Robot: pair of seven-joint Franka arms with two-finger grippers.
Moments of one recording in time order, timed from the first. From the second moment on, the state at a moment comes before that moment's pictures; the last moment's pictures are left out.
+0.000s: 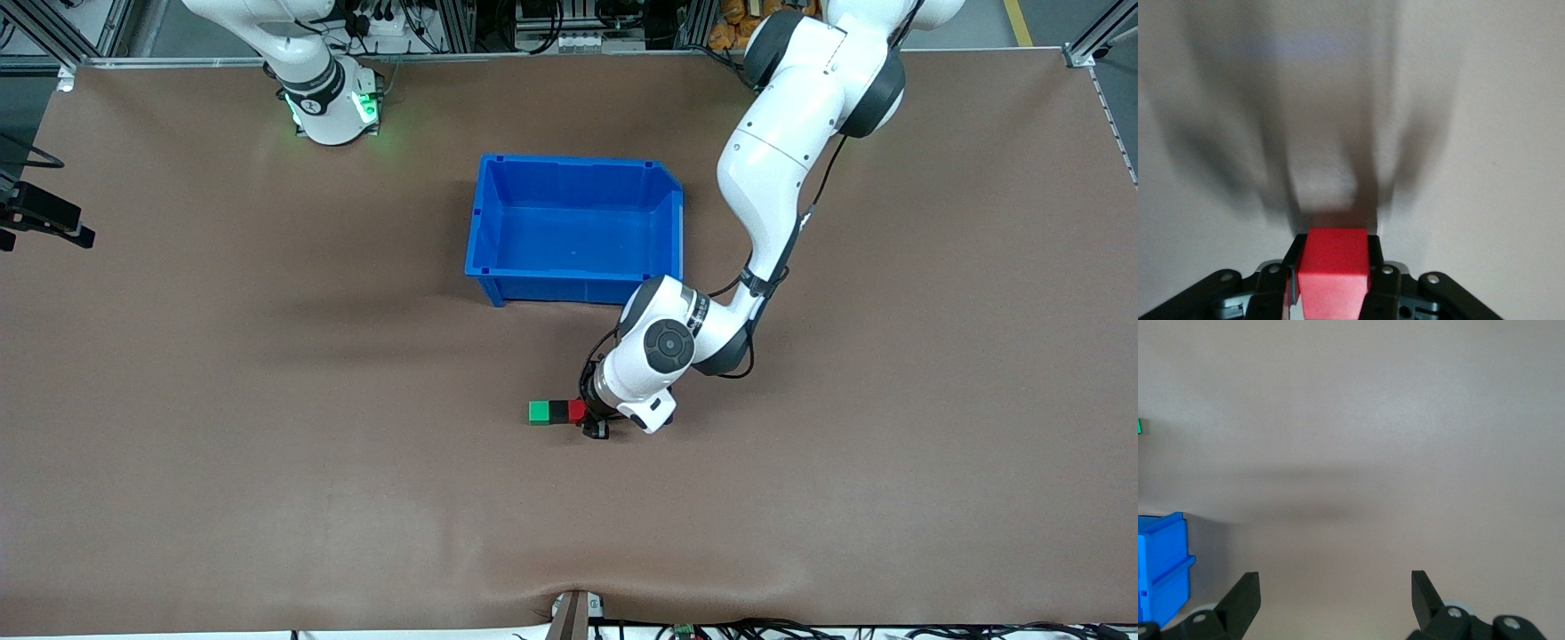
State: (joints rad) left arm -0.56 1.09 -0.09 -1.07 -0.23 2.34 -2.04; right arm -0.03 0.06 -0.10 -1.45 0.04 1.47 -0.14
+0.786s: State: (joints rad) left arm -0.52 1.07 -0.09 -1.07 -0.23 2.16 -2.00; right arm -0.03 0.06 -0.10 -1.45 0.04 1.47 -0.14
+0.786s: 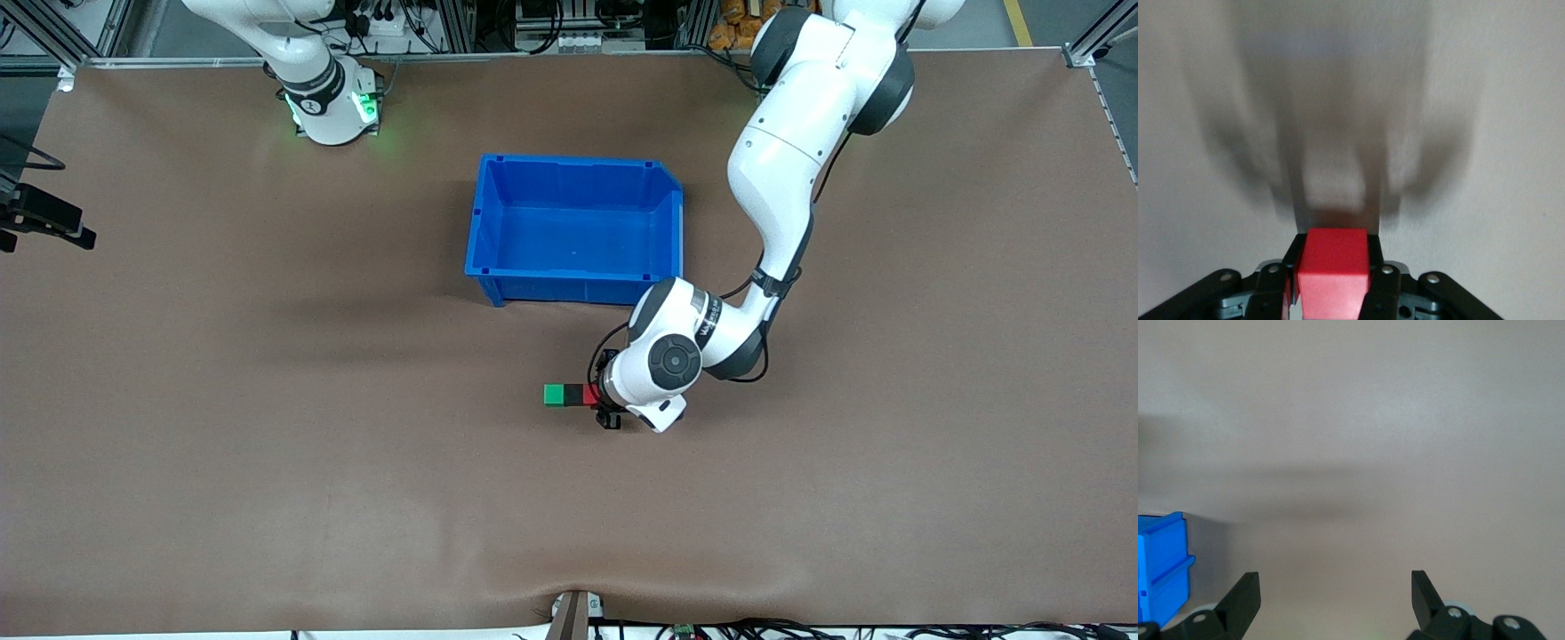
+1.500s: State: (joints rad) left arm -0.40 0.71 -0.10 -1.05 -0.24 1.77 -1.57; right arm -0.03 0.07 -0.10 -1.46 0.04 1.47 -0.14
